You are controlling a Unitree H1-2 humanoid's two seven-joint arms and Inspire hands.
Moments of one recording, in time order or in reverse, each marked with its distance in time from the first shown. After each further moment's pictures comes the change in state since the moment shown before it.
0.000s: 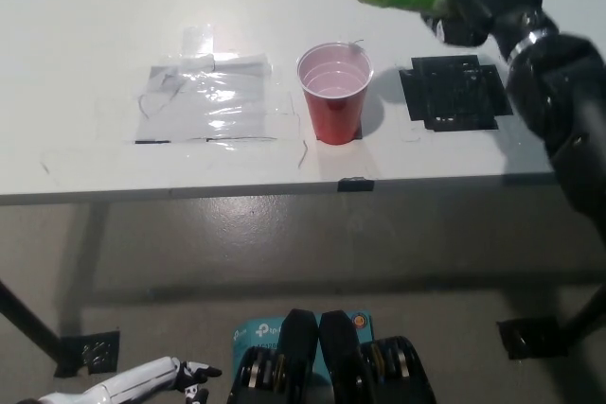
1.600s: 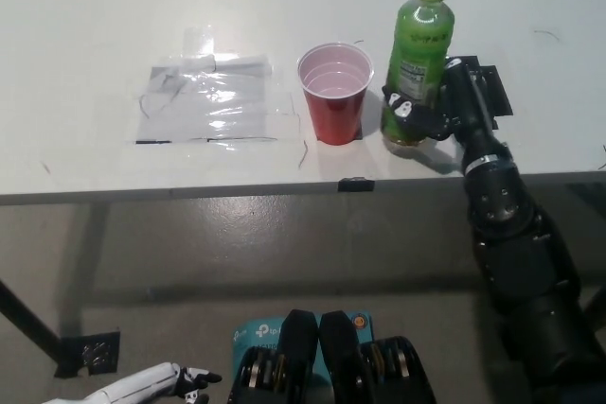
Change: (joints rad) left_arm 0.015 -0.006 0.002 0.001 0.002 -0.005 0.003; right_arm 0.204 0.242 -0.351 0.128 0.524 -0.162 -0.096
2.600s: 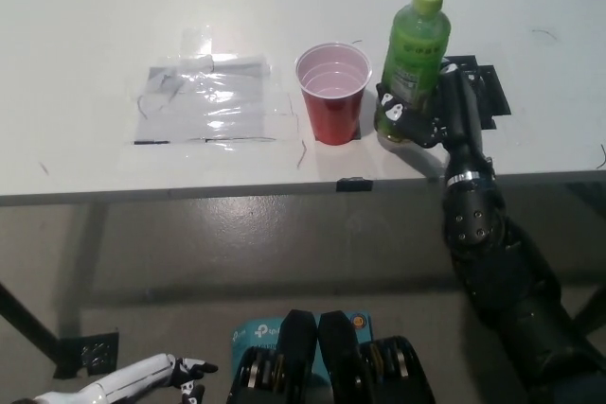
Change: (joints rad) left_arm -0.008 0.002 0.020 -0.003 0.000 -0.007 0.000; right_arm -0.021 0.012 0.153 0.167 0.077 -0.165 -0.322
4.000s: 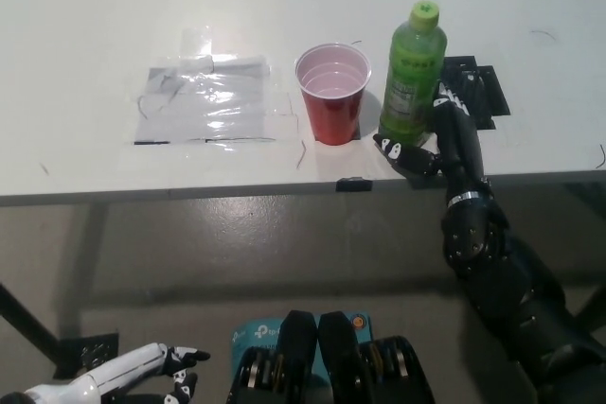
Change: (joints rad) left_arm -0.001 0.001 0.034 -0.008 0.005 -0.001 0.000; right_arm -0.012 -0.033 0.147 0.140 -0.020 0.083 -0.048
